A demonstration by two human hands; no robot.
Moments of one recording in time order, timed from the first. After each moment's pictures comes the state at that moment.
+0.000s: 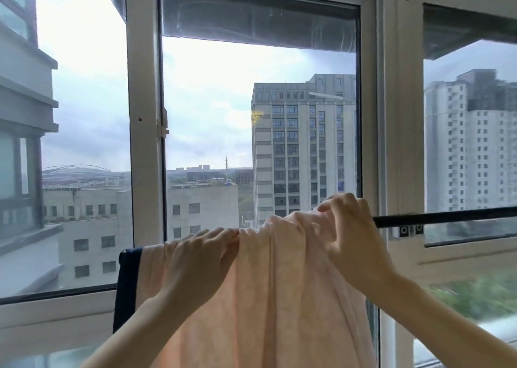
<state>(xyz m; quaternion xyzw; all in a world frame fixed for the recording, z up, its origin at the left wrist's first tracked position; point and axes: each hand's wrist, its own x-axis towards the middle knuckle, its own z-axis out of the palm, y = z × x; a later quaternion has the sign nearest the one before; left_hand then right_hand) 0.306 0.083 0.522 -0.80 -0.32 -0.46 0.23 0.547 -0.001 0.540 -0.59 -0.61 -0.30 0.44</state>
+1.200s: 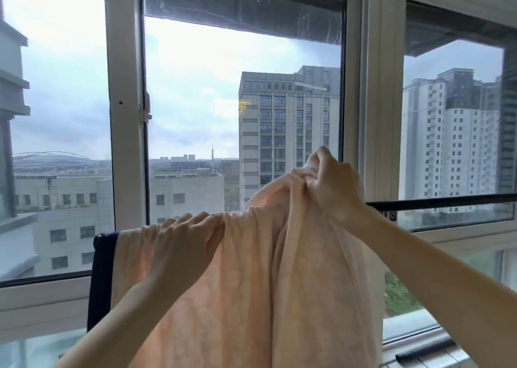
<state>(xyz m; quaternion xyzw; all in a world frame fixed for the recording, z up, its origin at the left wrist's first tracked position) 0.312 0.077 0.517 -0.78 -0.35 -0.46 0.25 0.552 0.004 0.602 -0.64 -0.55 -0.26 0.47</state>
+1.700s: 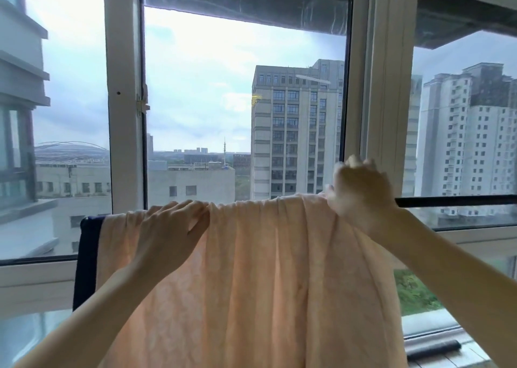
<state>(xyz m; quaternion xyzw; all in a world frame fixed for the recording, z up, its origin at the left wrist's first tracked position) 0.328 0.070 0.517 -0.77 -0.38 -0.47 0.22 0.610 -0.029 0.592 -0.75 -0.52 -0.34 0.21</state>
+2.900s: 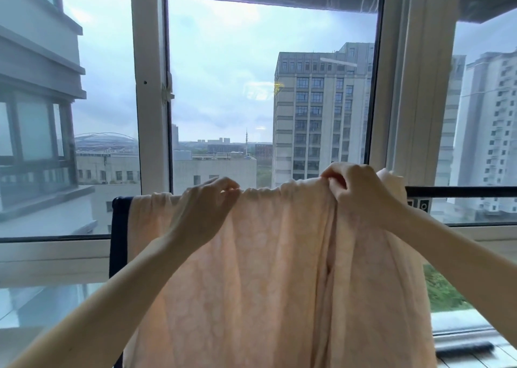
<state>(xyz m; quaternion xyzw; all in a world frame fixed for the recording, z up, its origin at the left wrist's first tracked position) 0.341 0.072 0.529 -0.78 -0.36 -0.50 0.10 0.620 0.003 0.571 -0.57 -0.71 -0.19 0.37</state>
